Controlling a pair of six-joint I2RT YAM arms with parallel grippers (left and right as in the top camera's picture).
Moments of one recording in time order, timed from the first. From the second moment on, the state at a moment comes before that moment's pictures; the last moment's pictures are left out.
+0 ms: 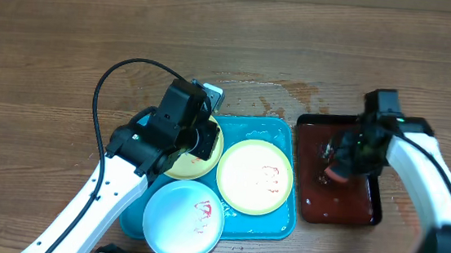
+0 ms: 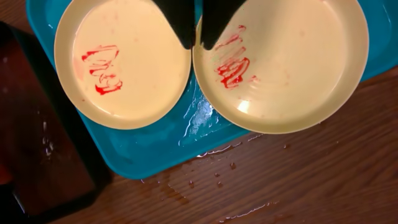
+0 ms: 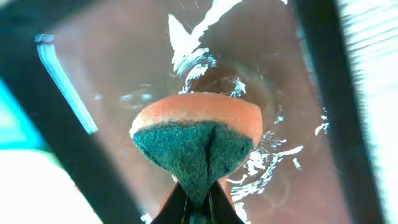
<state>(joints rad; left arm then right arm) -0.47 1.28 1.06 -0.74 0.07 -0.15 0.03 1.51 1.03 -0.95 -0.10 0.39</state>
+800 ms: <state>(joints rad) -0.47 1.40 1.06 -0.74 0.16 -0.02 0.03 1.67 0.97 -0.91 -0.15 0.41</state>
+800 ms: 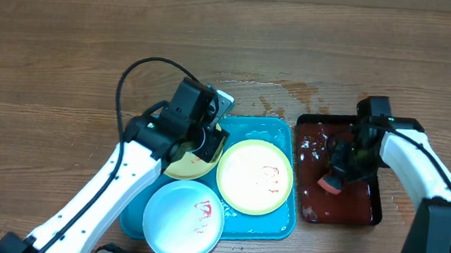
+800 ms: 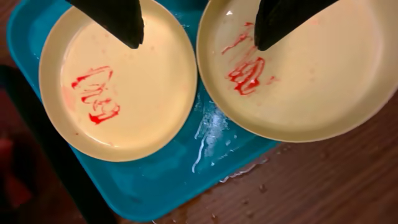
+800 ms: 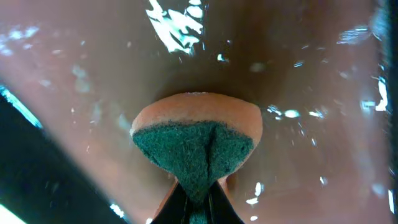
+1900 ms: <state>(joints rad) -0.47 1.43 1.06 -0.95 0.38 -0.01 0.02 1.38 1.21 -1.17 -0.22 0.36</state>
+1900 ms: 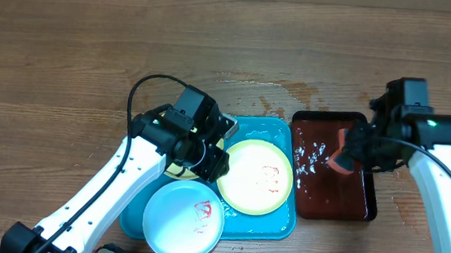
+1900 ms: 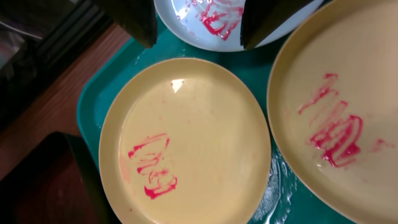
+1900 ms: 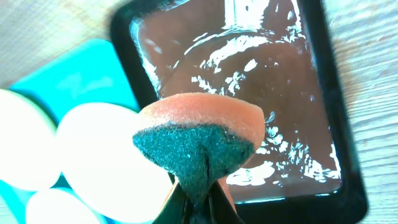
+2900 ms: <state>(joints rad) -0.48 1.76 1.03 -0.84 0.40 -0.26 0.02 1.36 1.22 -1.21 -0.22 0.32</state>
